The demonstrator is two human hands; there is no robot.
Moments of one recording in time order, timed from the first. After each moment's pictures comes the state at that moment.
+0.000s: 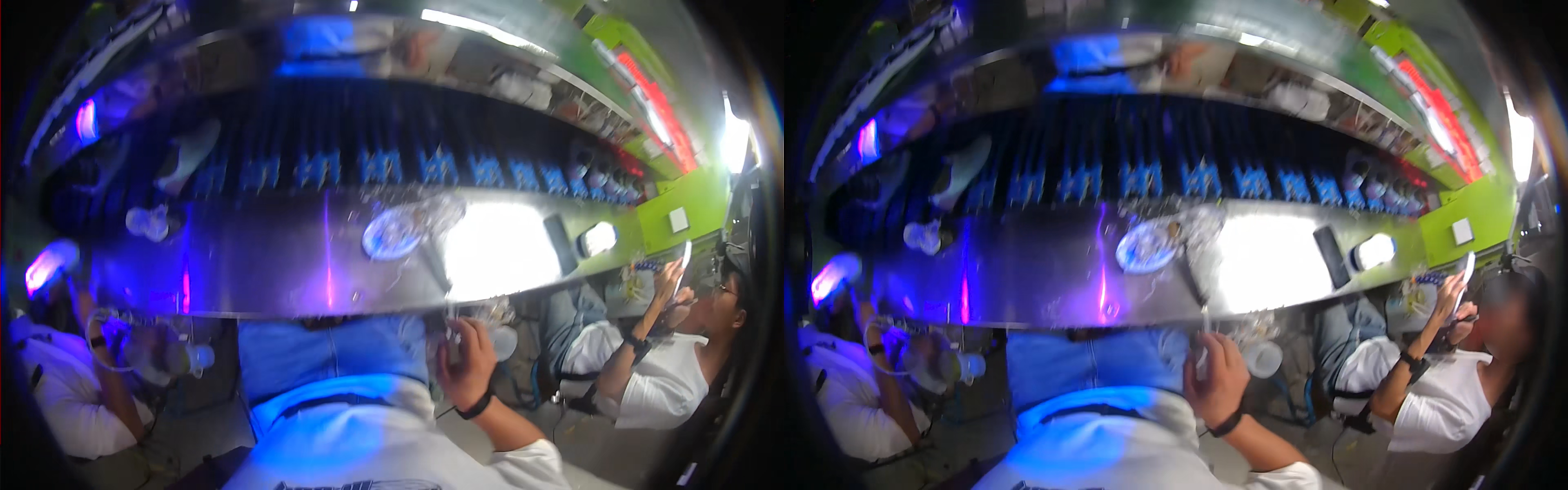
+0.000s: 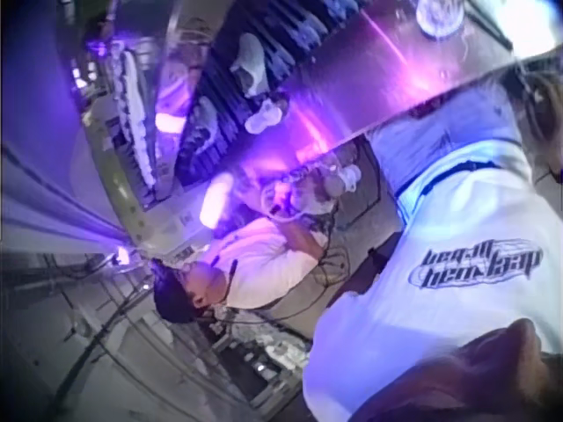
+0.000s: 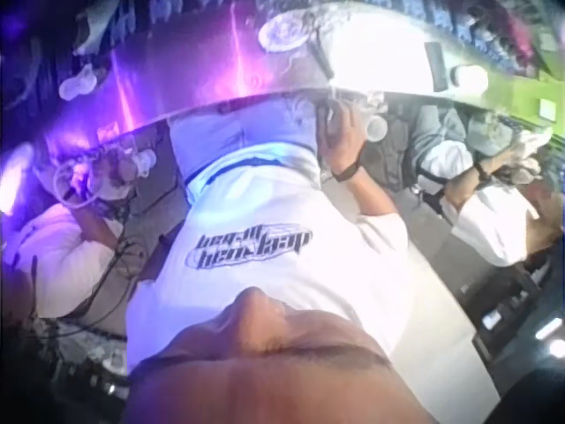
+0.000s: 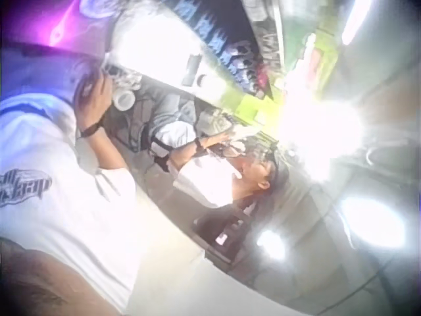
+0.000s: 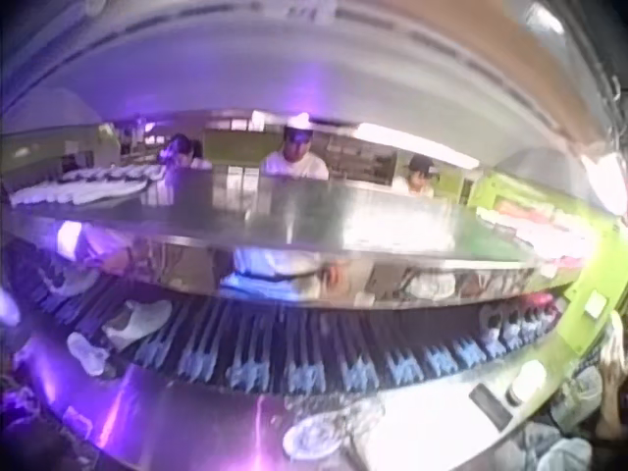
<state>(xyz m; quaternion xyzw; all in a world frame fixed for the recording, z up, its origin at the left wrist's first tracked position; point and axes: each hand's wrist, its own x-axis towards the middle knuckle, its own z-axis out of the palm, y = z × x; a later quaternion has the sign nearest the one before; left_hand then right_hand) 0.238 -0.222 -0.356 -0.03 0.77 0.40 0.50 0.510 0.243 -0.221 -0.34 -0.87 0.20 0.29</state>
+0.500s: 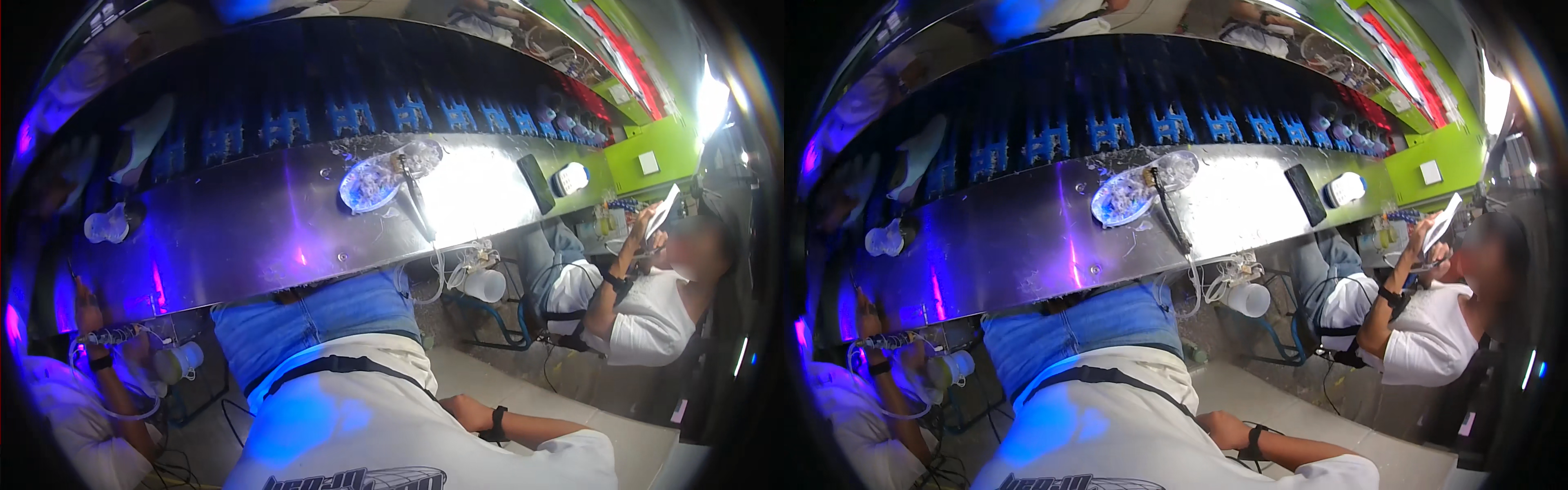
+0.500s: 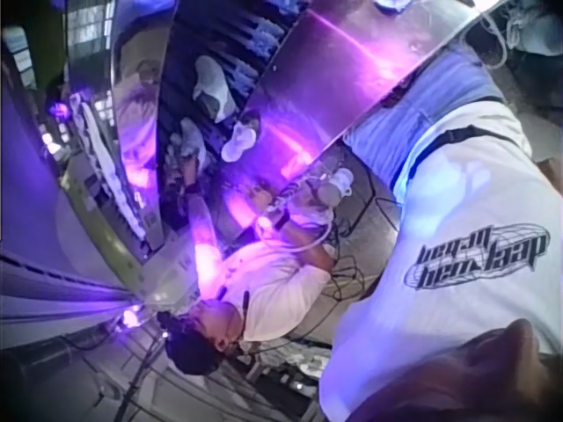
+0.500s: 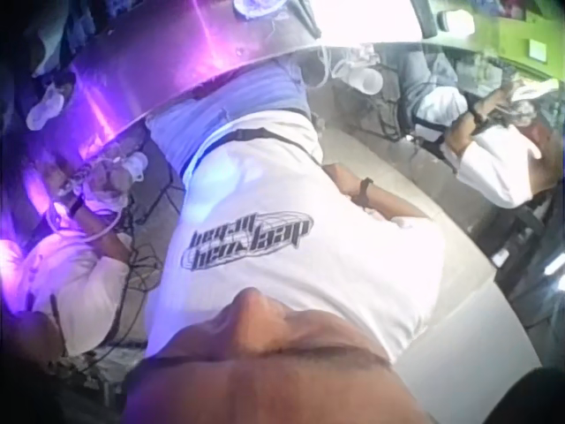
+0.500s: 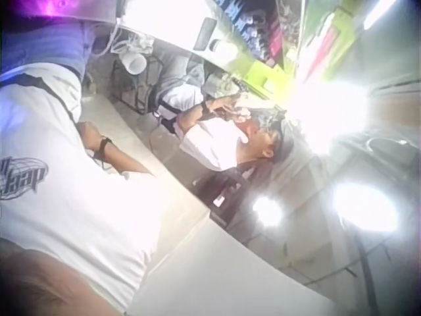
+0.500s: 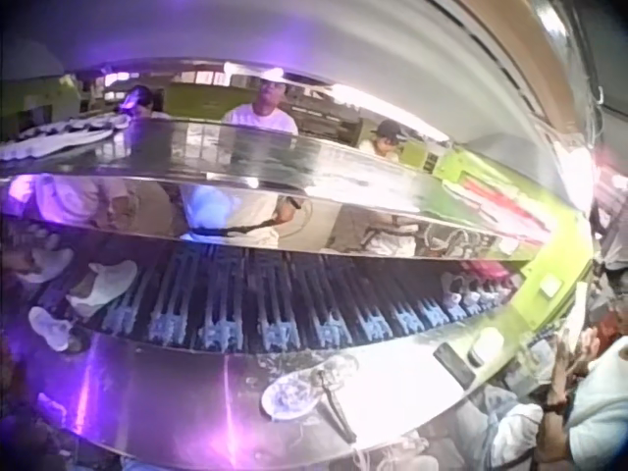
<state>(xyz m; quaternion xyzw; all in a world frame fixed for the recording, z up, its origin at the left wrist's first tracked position) 0.186 -0.201 -0.316 0.06 0.76 0.38 0.53 0.676 0.114 -0.264 -0.30 -0.73 0.55 -0.28</state>
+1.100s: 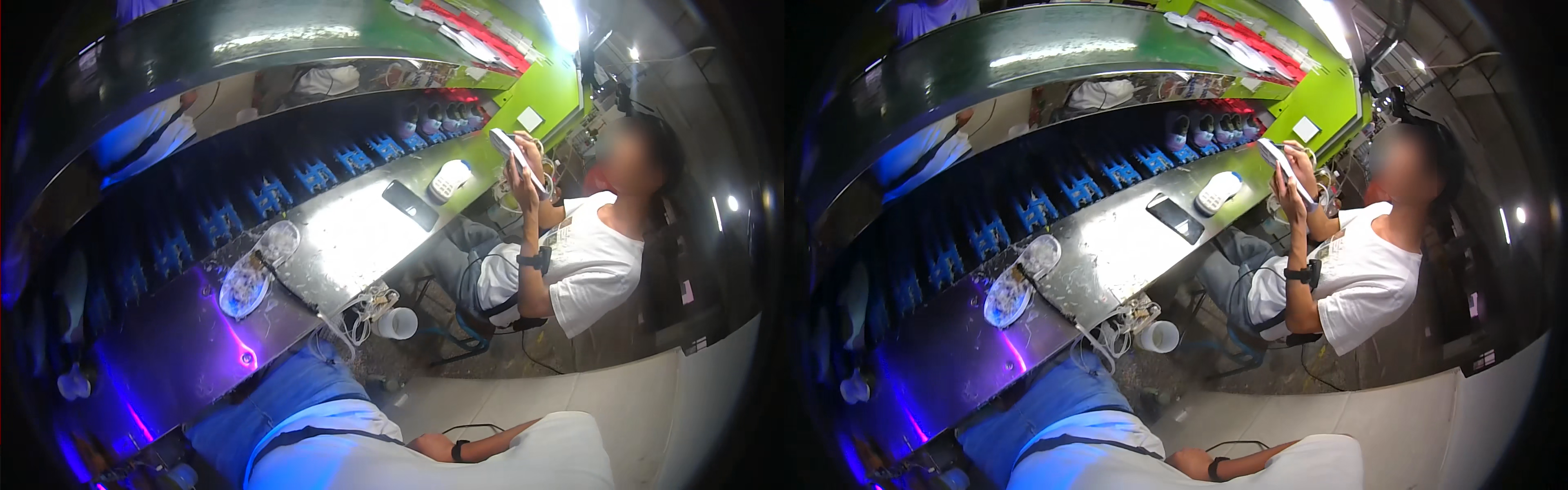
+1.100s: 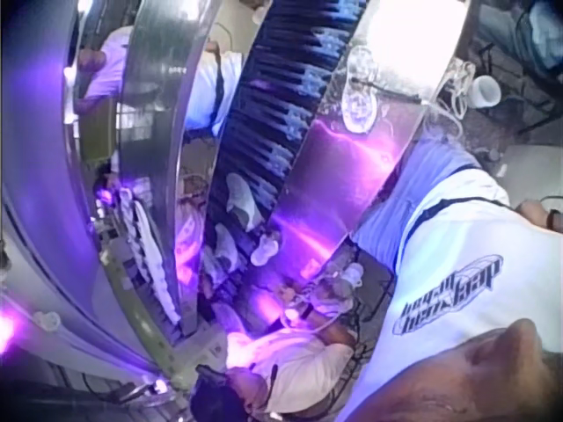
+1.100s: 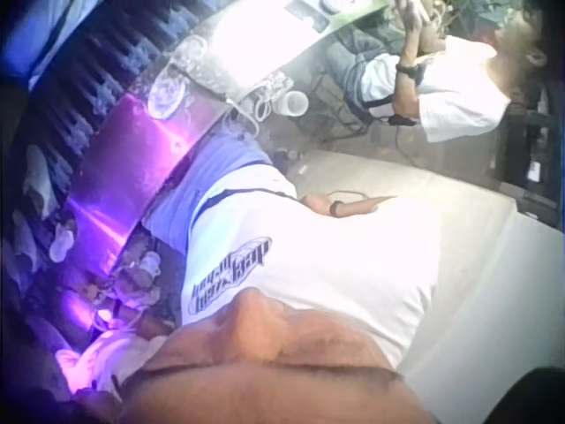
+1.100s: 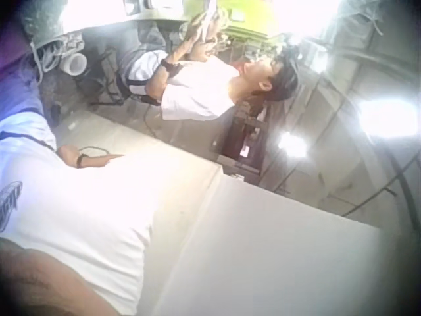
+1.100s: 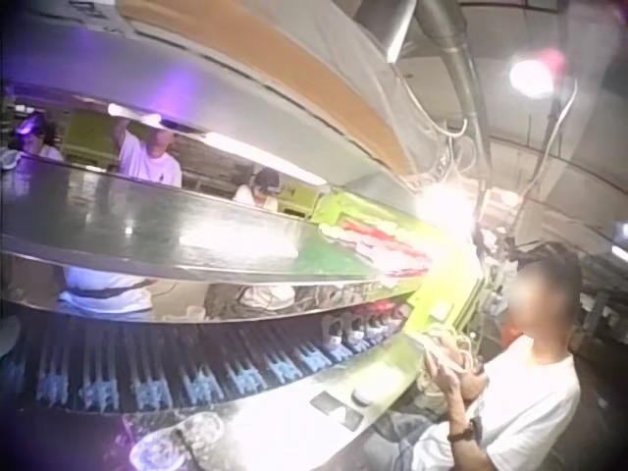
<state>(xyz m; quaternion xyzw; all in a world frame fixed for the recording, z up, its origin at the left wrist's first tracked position) 0.162 -0.048 -0.303 0.20 0.75 0.30 0.55 0.700 0.077 -0.285 -0.42 -0.73 0.45 -0.30</state>
